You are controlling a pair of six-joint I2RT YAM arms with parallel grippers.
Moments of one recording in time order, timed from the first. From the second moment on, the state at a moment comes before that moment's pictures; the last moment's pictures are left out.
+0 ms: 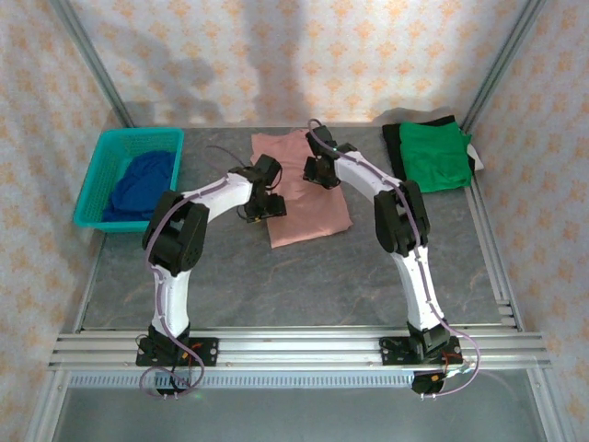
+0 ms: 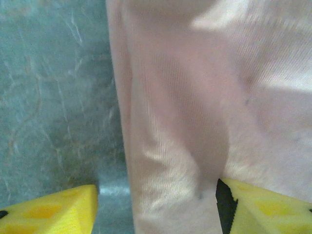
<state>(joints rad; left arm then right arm) -0.40 2.05 1.48 -0.70 0.04 -0.63 0.47 2.33 1.97 -0.70 0.02 0.66</state>
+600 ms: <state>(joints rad) -0.56 1.76 1.15 -0.57 0.03 -0.77 0.47 1.83 1.21 -0.57 0.04 0.64</state>
